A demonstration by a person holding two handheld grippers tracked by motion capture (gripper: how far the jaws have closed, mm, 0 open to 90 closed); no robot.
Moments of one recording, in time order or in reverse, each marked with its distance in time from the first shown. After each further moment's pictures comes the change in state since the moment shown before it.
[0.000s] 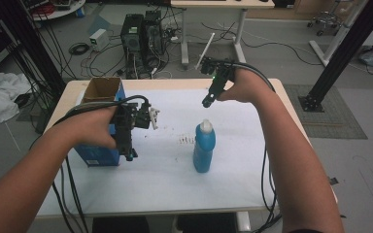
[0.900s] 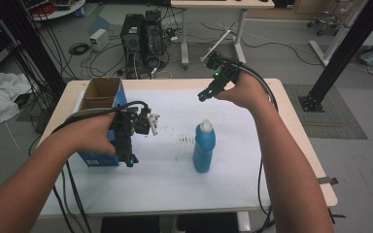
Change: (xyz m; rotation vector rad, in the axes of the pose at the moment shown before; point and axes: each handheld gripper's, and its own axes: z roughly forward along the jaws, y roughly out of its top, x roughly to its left) left arm -0.015 -0.001 0.006 -0.023 0.011 0.007; right arm 0.000 -0.016 -0.008 -0.269 -0.045 0.171
